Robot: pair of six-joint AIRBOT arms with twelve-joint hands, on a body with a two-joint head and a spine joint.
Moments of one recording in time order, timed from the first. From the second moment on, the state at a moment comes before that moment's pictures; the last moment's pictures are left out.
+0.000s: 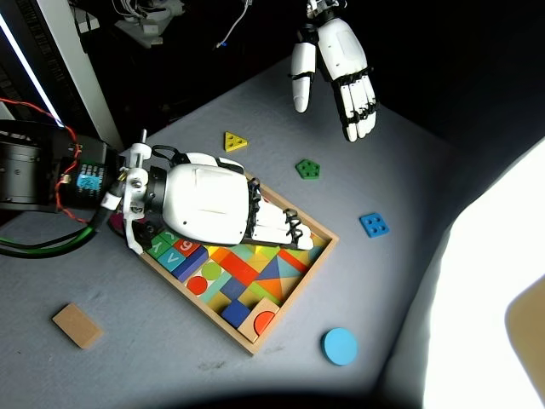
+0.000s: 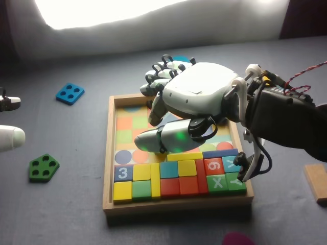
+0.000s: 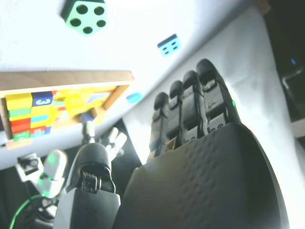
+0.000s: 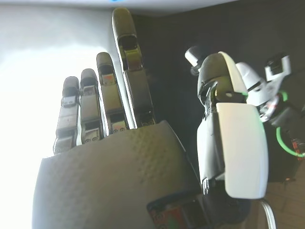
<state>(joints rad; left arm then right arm) 0.95 -0.52 0.89 -0.39 -0.37 0.85 -0.34 -1.33 1.11 0.68 0.31 -1.71</state>
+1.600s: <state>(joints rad) 0.95 -0.52 0.89 -0.39 -0.37 0.85 -0.41 -1.38 1.19 0.61 0.36 -1.67</state>
